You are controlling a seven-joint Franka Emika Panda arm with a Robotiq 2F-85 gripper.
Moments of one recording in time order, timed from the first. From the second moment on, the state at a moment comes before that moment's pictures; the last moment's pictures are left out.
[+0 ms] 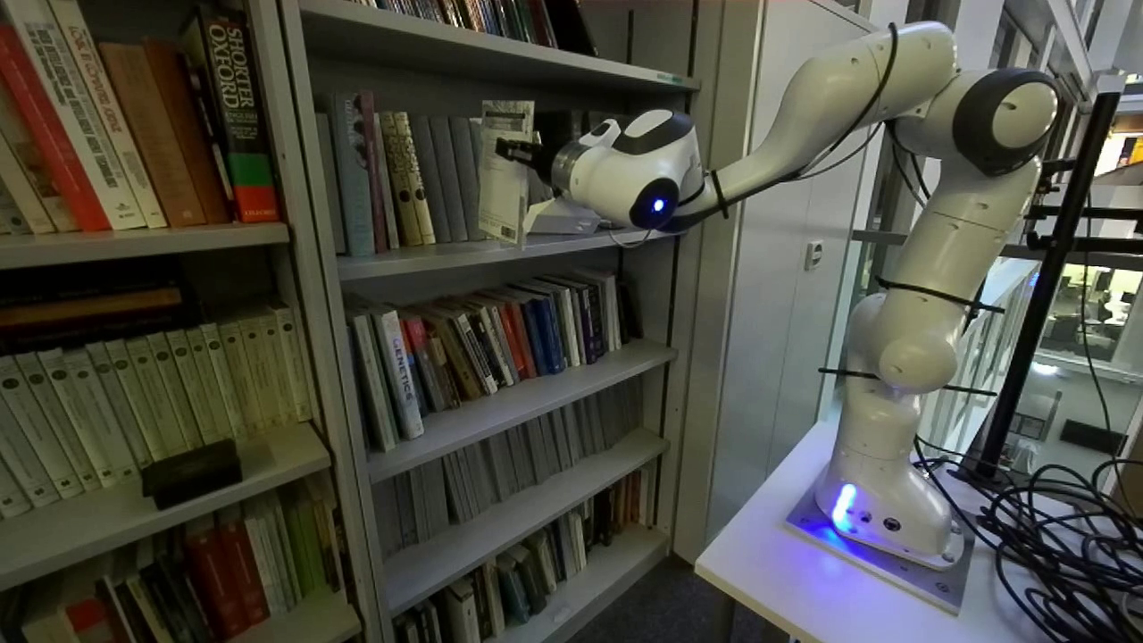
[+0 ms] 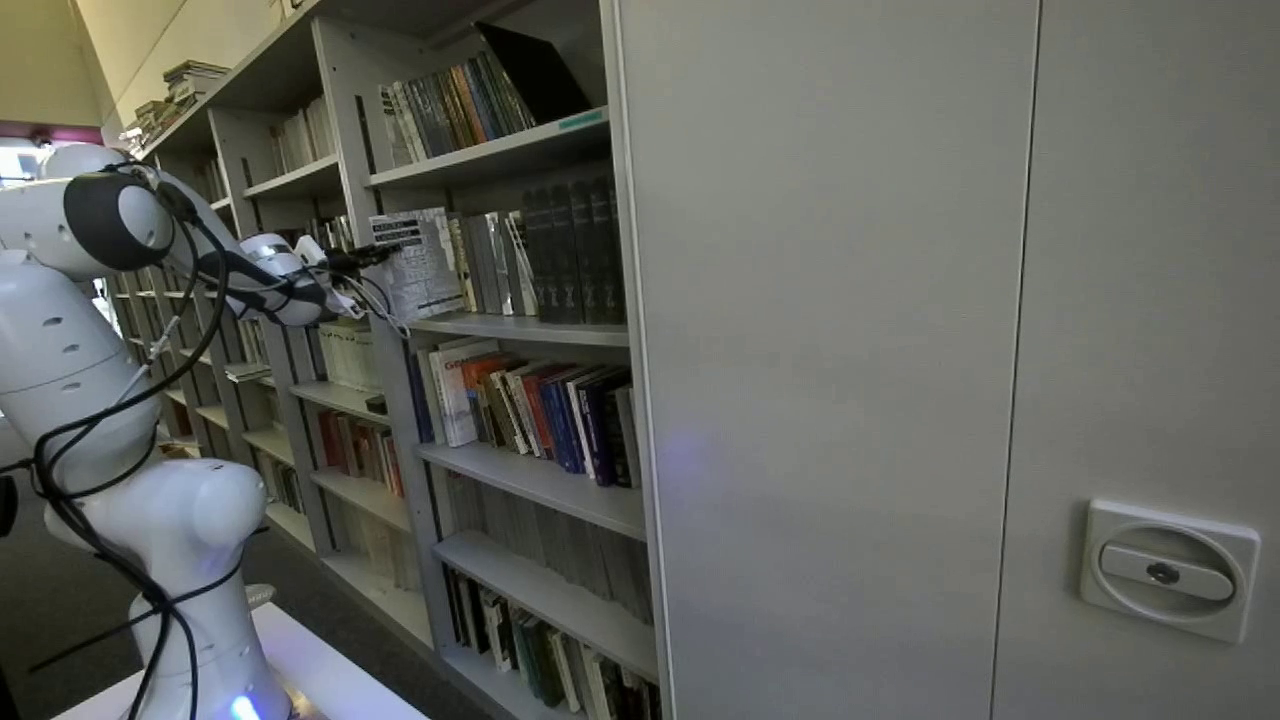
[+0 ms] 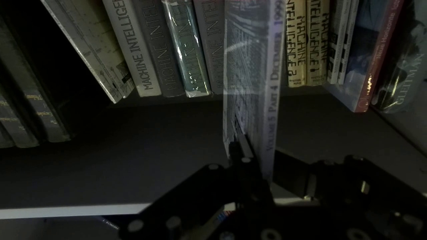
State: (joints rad) arm 0.43 -0.27 0.30 -2.14 -2.04 2.17 2.28
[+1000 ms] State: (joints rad) arm 0.43 -0.24 0.35 -2.13 -2.03 2.17 2.27
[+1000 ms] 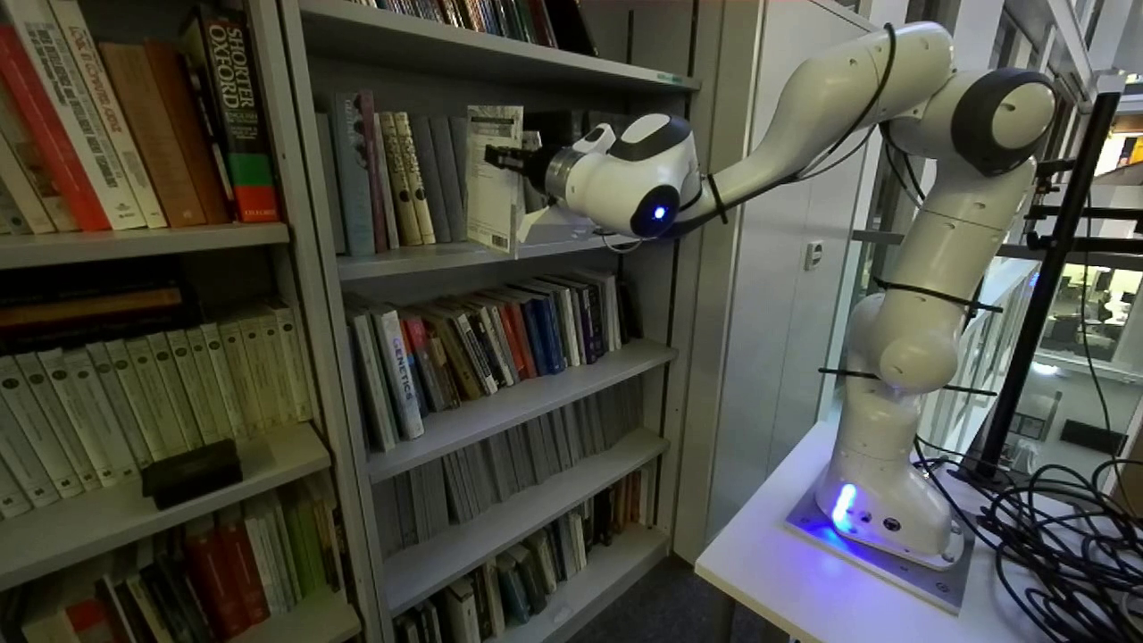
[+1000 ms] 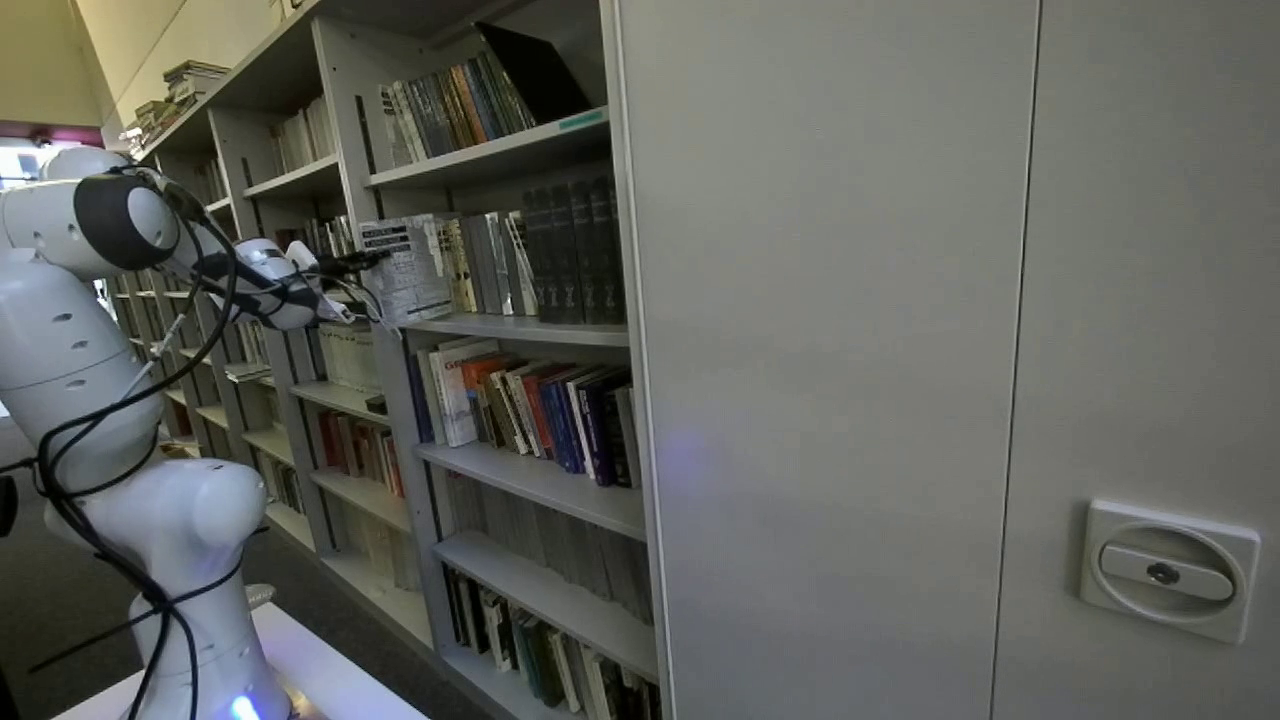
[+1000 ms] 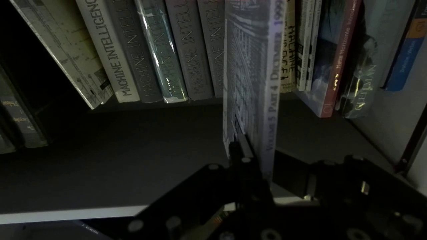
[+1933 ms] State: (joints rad) arm 0.43 -0.19 0.38 -2.10 -2.03 2.17 2.22
